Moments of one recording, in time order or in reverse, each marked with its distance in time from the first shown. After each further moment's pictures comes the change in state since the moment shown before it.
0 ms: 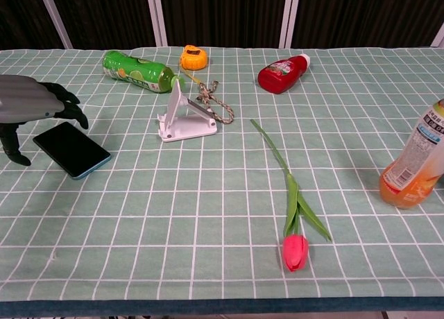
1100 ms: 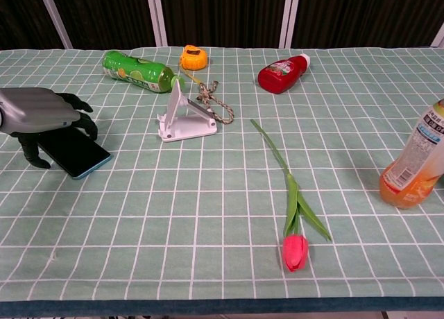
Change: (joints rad) left arm -0.049 -0.110 0.050 0.141 0.001 -0.009 -0.083; right arm -0.002 -0.003 0.002 -0.005 0.007 0.004 -0.011
